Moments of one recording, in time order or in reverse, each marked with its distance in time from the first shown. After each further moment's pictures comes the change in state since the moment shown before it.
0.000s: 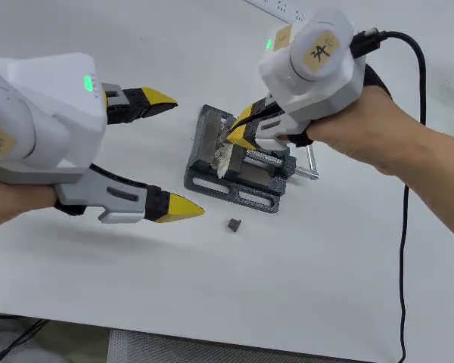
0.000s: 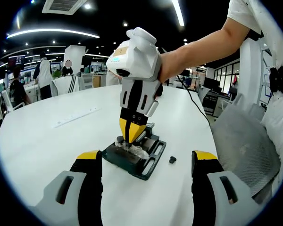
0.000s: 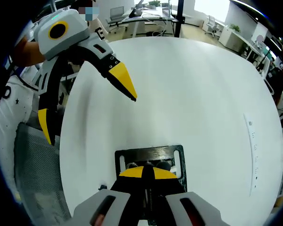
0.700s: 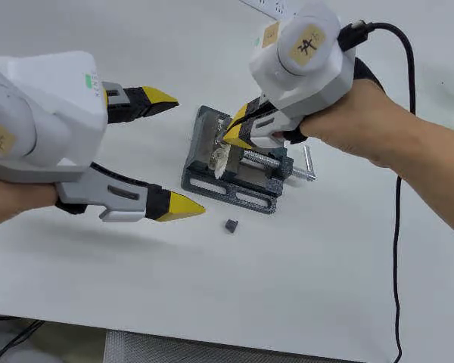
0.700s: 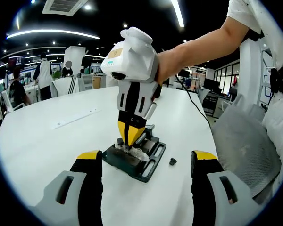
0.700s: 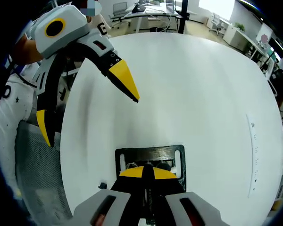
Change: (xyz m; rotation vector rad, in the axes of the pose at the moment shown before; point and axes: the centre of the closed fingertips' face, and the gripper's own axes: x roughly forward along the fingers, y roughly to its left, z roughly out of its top) left arm 0.003 0.000 0.003 0.001 -0.011 -0.002; right arm 0.002 0.001 0.002 -0.026 0.049 0.019
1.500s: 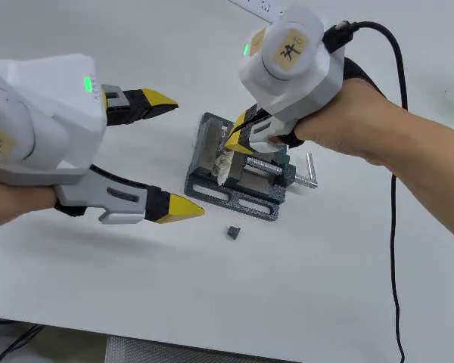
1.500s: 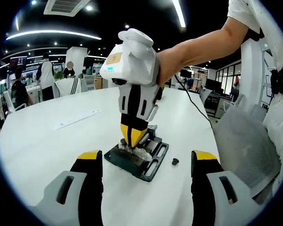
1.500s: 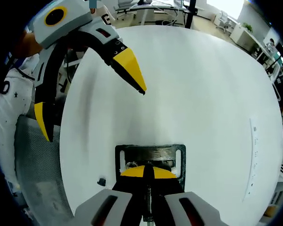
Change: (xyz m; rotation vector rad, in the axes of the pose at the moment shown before) left arm -0.004 0.005 0.002 0.001 -0.005 0.019; right arm 0.001 0.001 0.001 -0.053 0.079 0.006
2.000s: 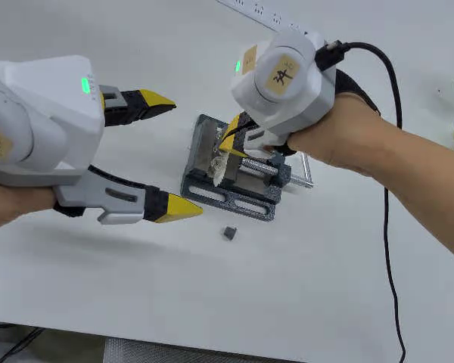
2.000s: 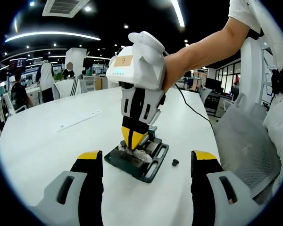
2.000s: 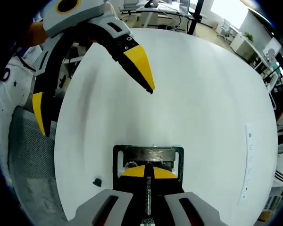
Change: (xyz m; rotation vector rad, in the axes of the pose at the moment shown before) left arm 0.000 -0.002 0.004 0.015 0.001 0.002; right arm -0.001 0.005 -0.001 -0.055 -0.047 -0.062
